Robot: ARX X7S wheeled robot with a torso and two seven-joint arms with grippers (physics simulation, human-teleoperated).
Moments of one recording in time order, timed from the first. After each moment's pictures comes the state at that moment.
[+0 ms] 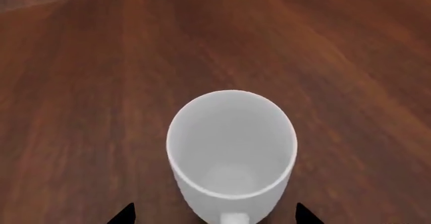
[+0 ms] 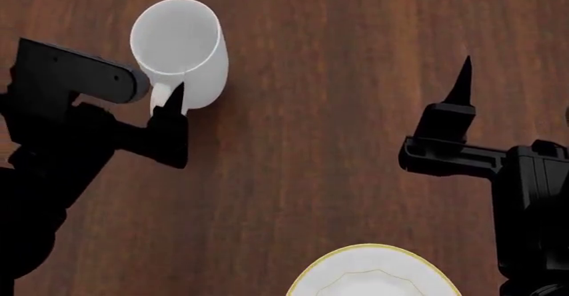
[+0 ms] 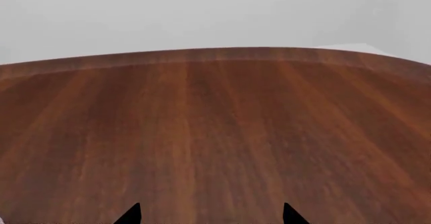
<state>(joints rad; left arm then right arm) -0.86 -0.24 0.30 0.24 -0.41 -0.99 -0.15 0.57 0.48 0.13 -0.67 0.82 0.90 0.53</state>
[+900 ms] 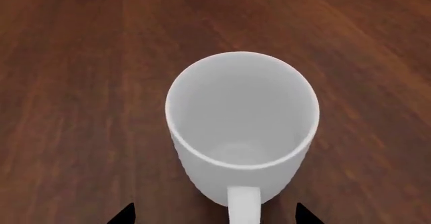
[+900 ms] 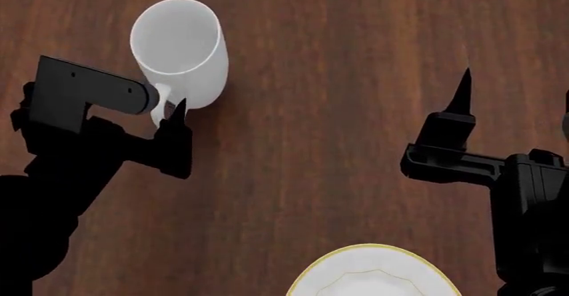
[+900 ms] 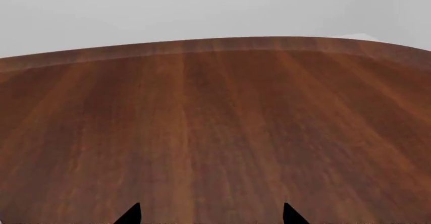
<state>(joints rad) -0.84 -0.24 0.33 0.13 -0.39 -0.91 -0.16 0.53 0.48 0.12 -0.62 0.80 0.84 0.51</state>
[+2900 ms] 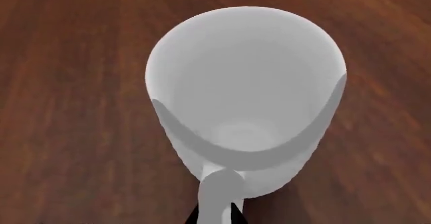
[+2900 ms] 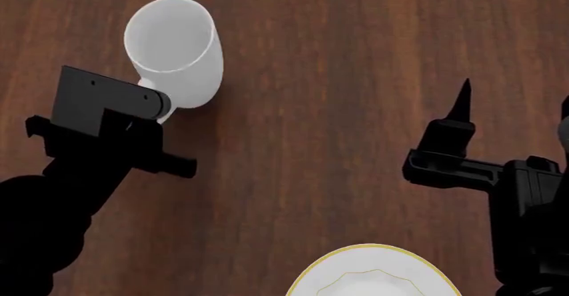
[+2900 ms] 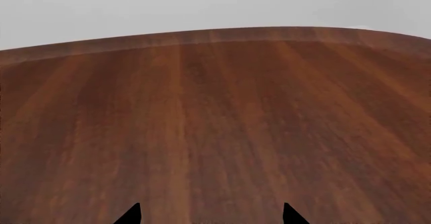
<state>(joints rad) -0.86 -0.23 0.39 -0.05 -0.37 -0.79 -0.16 0.50 0.49 0.09 -0.57 0.78 0.78 0.49</state>
